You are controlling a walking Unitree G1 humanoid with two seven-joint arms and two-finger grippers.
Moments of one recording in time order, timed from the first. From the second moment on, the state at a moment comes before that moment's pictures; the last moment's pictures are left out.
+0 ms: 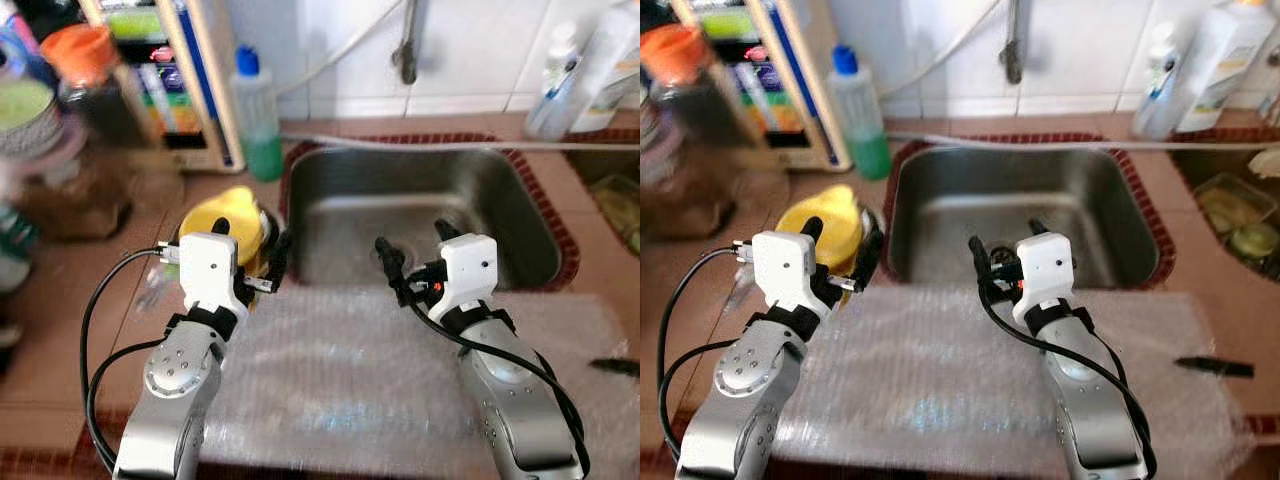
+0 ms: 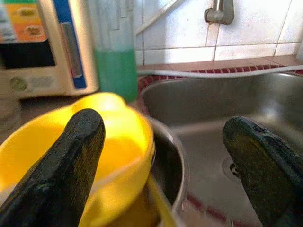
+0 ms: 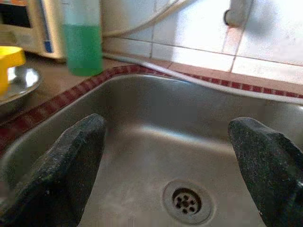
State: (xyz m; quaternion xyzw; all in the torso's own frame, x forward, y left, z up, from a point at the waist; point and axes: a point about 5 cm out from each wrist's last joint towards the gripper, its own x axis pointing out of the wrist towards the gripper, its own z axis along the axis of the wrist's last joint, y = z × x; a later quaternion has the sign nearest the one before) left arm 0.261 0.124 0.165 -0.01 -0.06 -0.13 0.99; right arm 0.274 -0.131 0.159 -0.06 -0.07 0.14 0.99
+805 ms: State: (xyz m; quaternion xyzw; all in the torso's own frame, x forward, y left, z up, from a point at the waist) left arm 0.261 0.123 0.168 -0.02 -0.07 -0.15 0.99; right arm 0.274 -0.131 0.159 -0.07 -0.07 0.15 0.98
